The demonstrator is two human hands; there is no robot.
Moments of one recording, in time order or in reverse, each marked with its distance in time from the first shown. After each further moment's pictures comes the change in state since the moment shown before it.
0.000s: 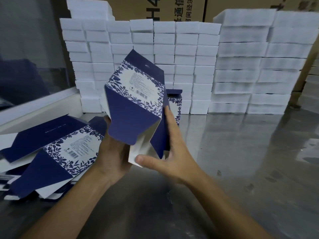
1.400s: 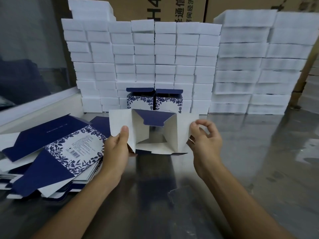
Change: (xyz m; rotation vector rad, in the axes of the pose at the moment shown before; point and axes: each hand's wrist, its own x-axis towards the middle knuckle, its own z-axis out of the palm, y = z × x) left_hand 0.009 -0.040 -0.024 0.391 0.493 -0.222; right_hand 0.016 0.023 -0.037 0.541 0.700 0.287
